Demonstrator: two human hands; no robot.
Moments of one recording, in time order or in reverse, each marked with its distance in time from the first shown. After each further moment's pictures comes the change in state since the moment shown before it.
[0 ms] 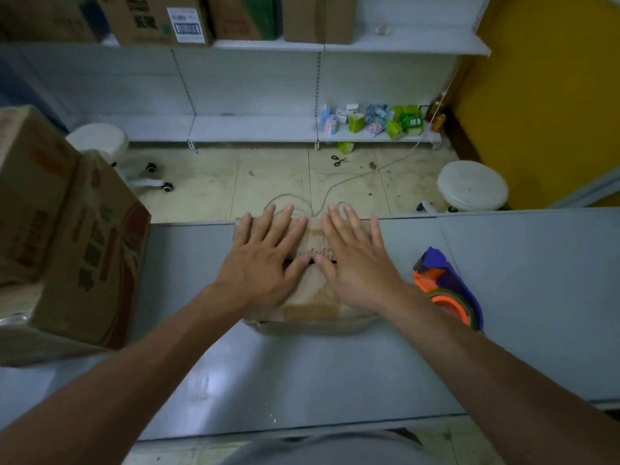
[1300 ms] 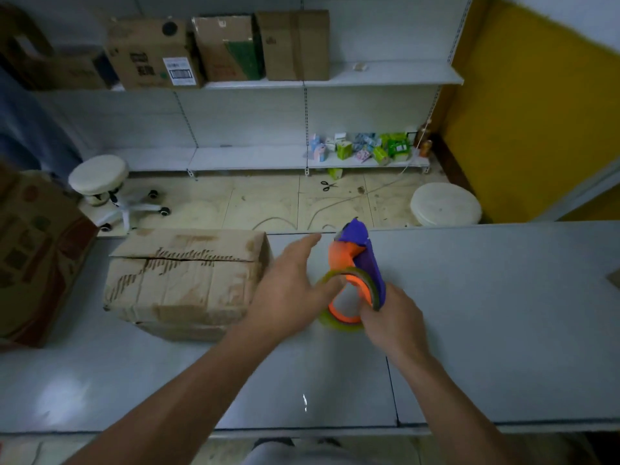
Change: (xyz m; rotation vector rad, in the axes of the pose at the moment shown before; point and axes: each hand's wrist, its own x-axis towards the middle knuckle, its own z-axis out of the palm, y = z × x) left_hand 0.037 0.245 -0.008 -0.714 0.153 -0.220; right_hand -0.131 0.193 0.012 0.642 0.236 0.507
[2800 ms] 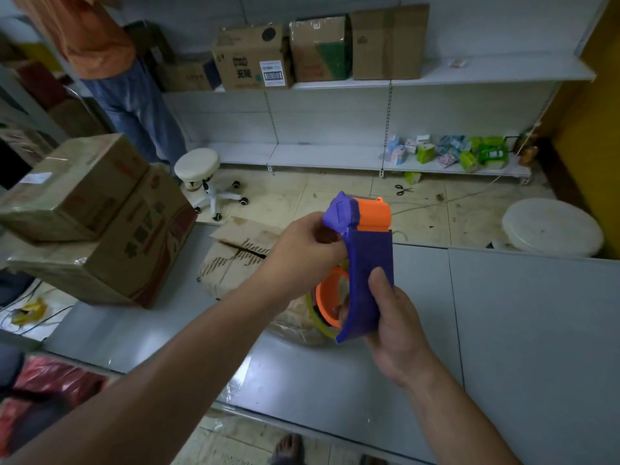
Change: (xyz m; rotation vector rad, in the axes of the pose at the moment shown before) left_hand -0.002 0.011 -0.103 -0.344 0.149 -0.262; right_hand -0.025 -0.100 0.046 1.272 -0.640 -0.073
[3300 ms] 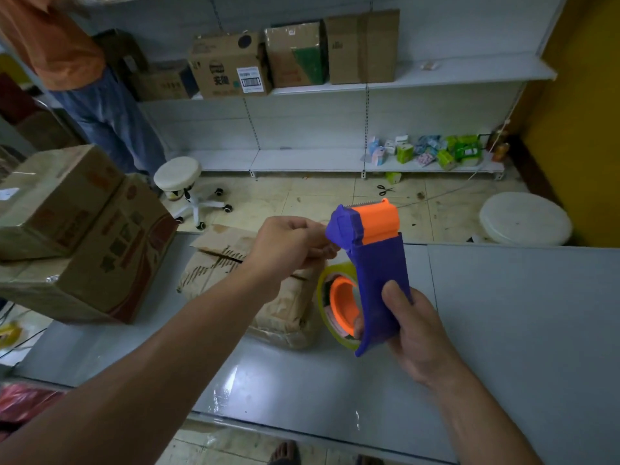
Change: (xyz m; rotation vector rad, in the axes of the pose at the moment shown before) left_hand 0.014 0.007 0.007 -0.187 -0.026 -0.165; right_hand -0.021 -0.023 -0.036 -0.141 0.030 -0.050
